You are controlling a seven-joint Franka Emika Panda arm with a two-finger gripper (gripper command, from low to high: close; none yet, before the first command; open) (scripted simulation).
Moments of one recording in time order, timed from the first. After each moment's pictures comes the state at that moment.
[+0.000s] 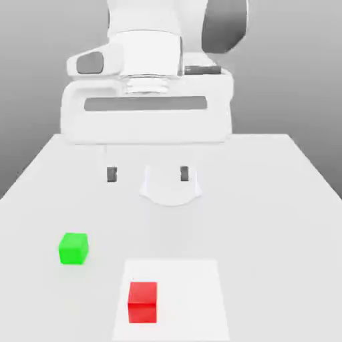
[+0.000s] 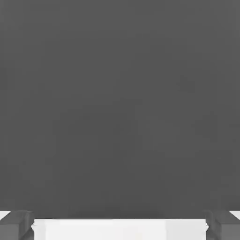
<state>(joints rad) 0.01 -0.16 -0.08 -2.50 0.03 2.59 0.69</state>
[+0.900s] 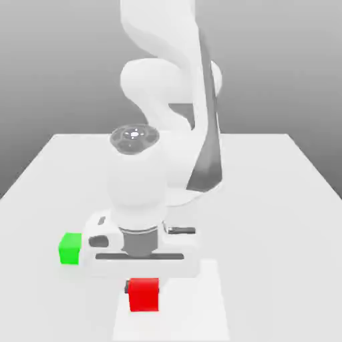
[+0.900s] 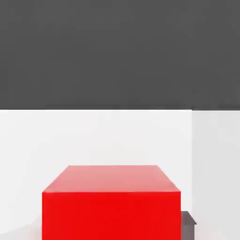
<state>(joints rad) -0.05 0.13 -0.09 -2.60 0.02 2.73 0.64</state>
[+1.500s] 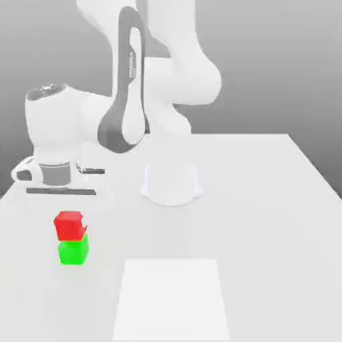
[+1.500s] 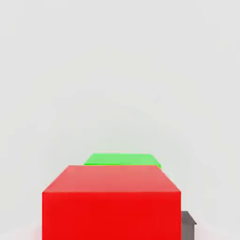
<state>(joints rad) -0.34 0.04 -0.31 -2.86 0.07 2.90 0.13</state>
